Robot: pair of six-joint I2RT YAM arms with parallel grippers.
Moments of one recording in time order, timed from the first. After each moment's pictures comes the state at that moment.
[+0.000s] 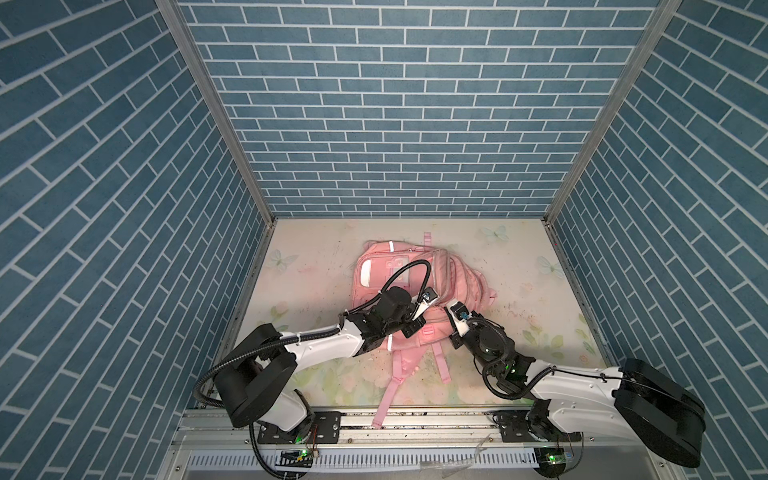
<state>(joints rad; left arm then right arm) -0.88 1.49 0.75 0.18 0.03 0.22 0.97 1.15 0.22 0.75 0.38 -0.17</state>
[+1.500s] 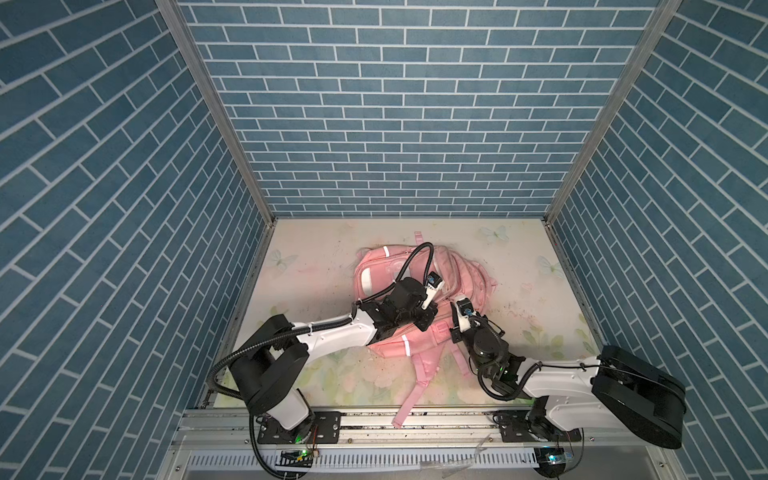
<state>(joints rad) -0.90 1.59 0.92 0.07 0.06 -0.11 0.99 1.26 0.21 0.90 0.62 -0.06</state>
